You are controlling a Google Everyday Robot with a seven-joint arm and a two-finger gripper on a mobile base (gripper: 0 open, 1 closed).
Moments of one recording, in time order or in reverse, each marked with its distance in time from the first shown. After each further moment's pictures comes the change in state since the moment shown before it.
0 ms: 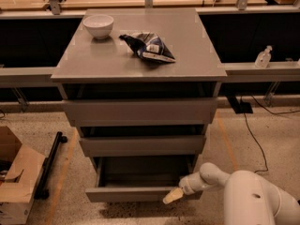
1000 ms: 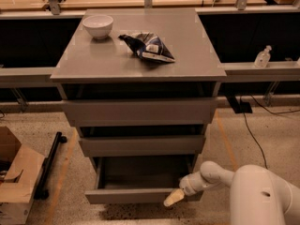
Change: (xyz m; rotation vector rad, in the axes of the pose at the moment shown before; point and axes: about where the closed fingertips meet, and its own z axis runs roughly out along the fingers) arm -0.004 0.029 -0.019 -0.022 0.042 -0.030
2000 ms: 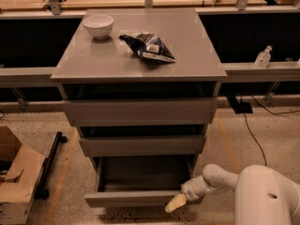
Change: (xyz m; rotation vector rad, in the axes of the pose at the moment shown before) arm 0.020 0.031 -0.013 -0.067 0.032 0.062
